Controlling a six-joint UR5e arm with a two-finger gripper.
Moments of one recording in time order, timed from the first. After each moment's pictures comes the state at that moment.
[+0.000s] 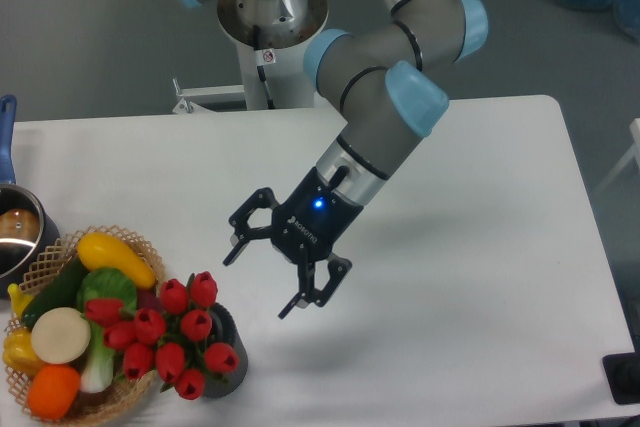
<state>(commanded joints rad) 2.47 -1.95 -1.65 -0.83 0.62 1.02</state>
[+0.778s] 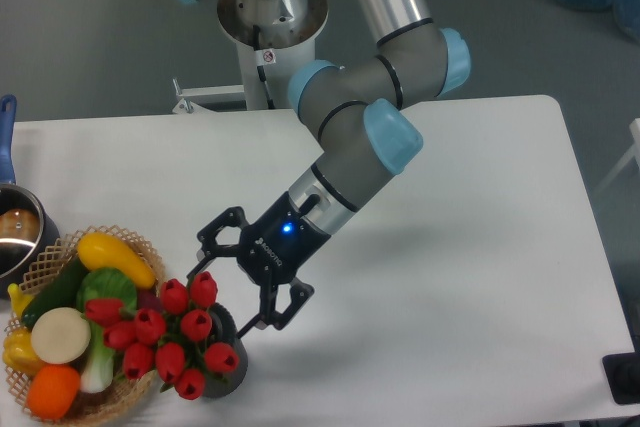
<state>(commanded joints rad) 2.42 -2.00 -1.64 -0.79 0.54 0.99</state>
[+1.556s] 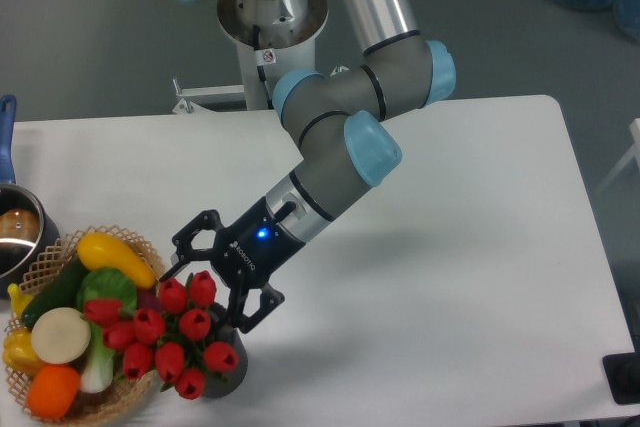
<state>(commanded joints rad) 2.40 -2.01 -1.64 -0.79 0.52 0.99</state>
